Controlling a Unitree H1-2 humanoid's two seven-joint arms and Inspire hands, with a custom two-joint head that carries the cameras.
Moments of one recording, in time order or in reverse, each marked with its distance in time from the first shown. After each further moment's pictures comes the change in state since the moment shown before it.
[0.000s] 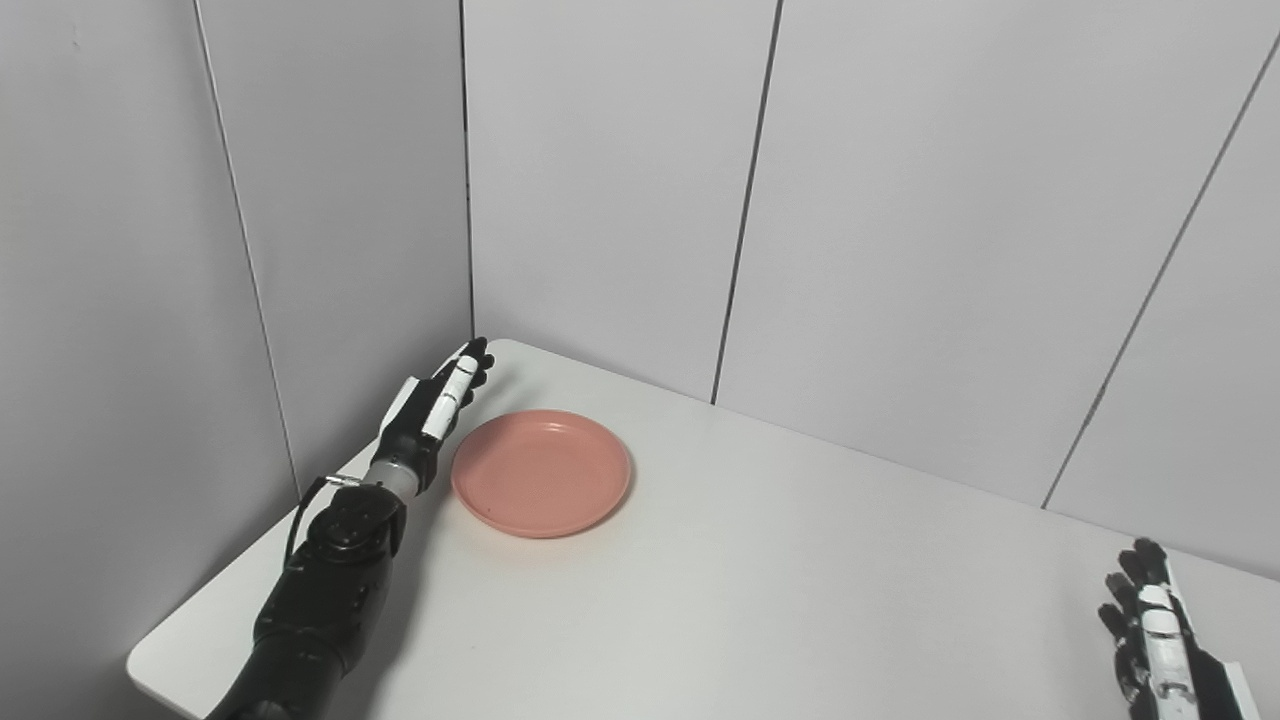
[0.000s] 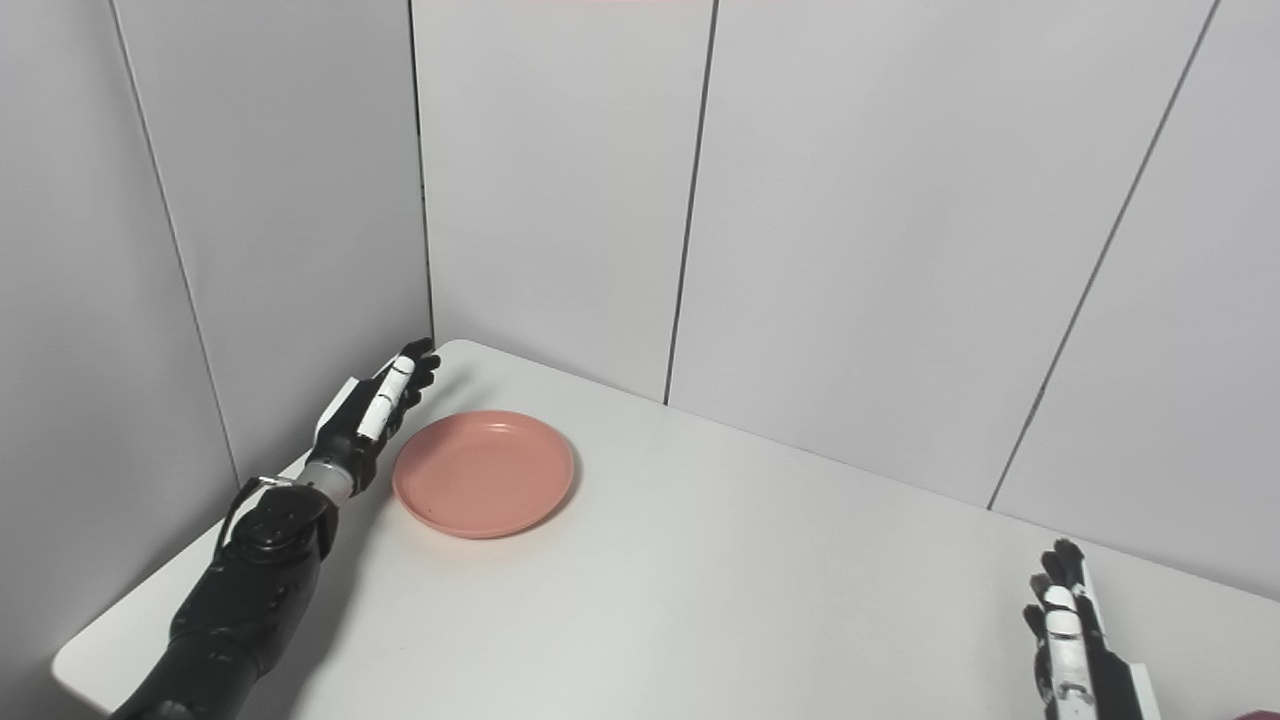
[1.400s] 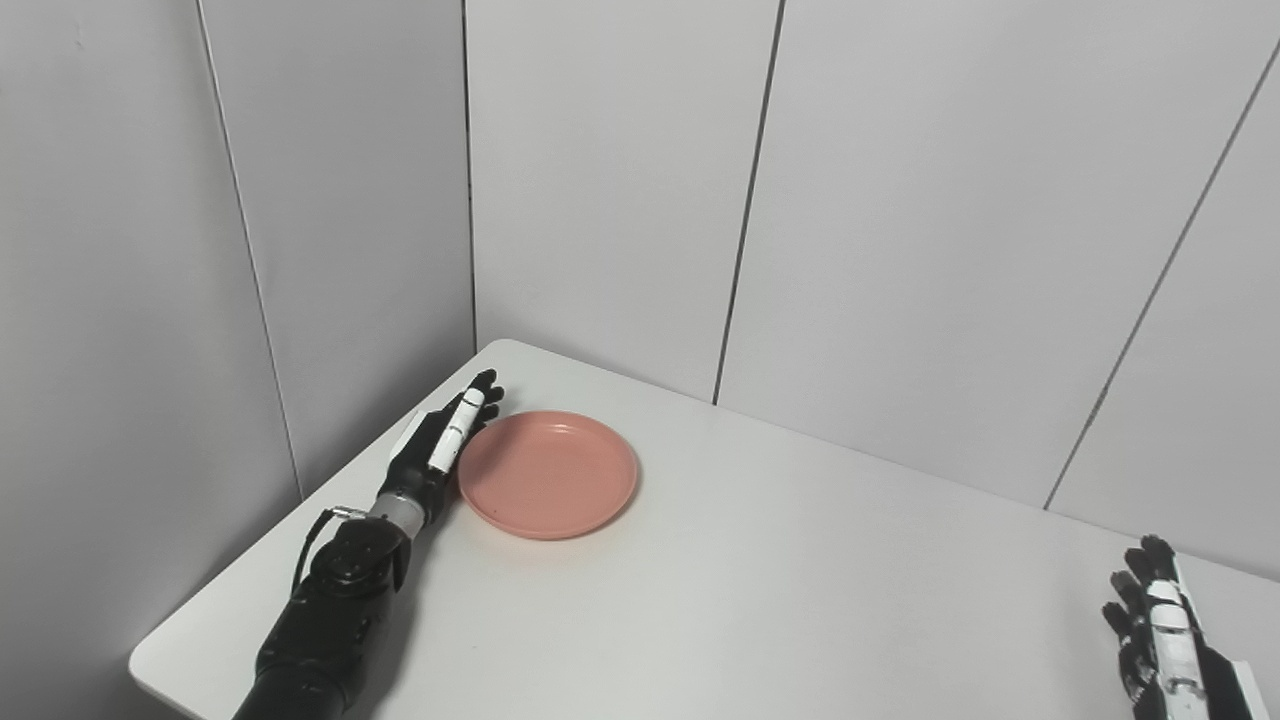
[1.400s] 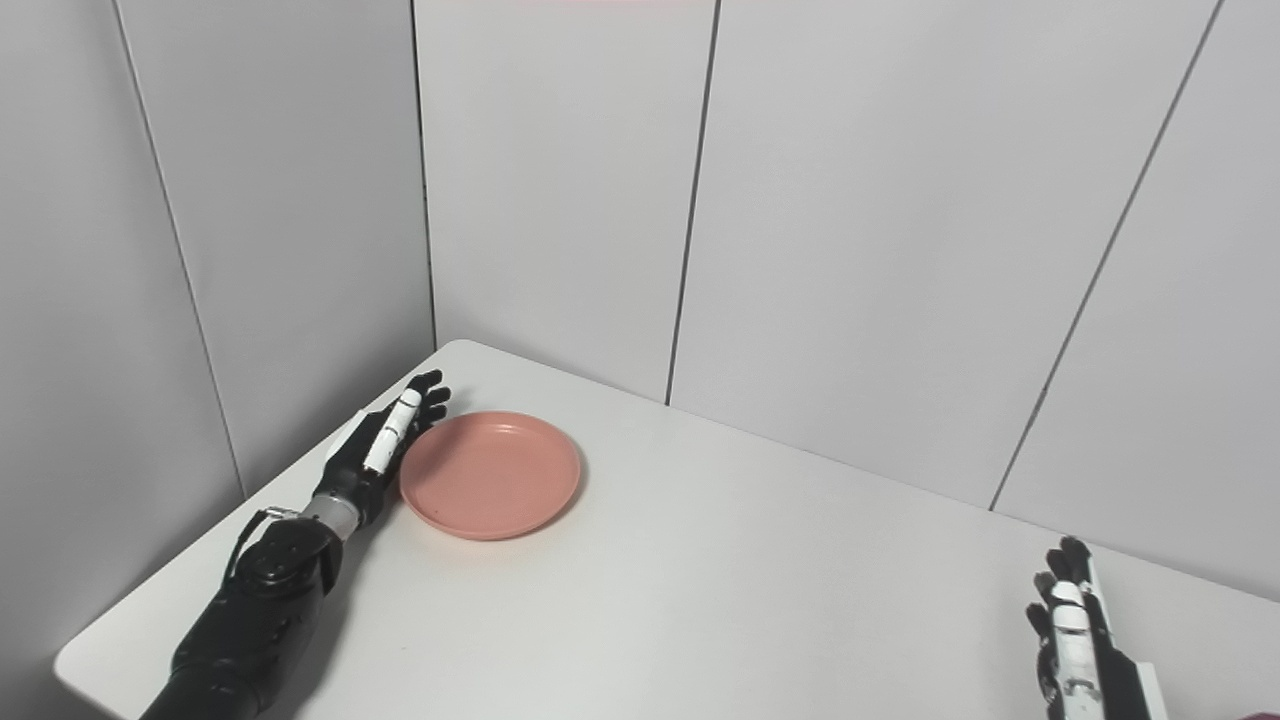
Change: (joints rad) left arm 0.046 -0.032 -0.006 -0.001 -0.036 -0.014 -0.023; right arm 0.006 0.013 -0.002 -0.063 0.015 0.074 -0.017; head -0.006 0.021
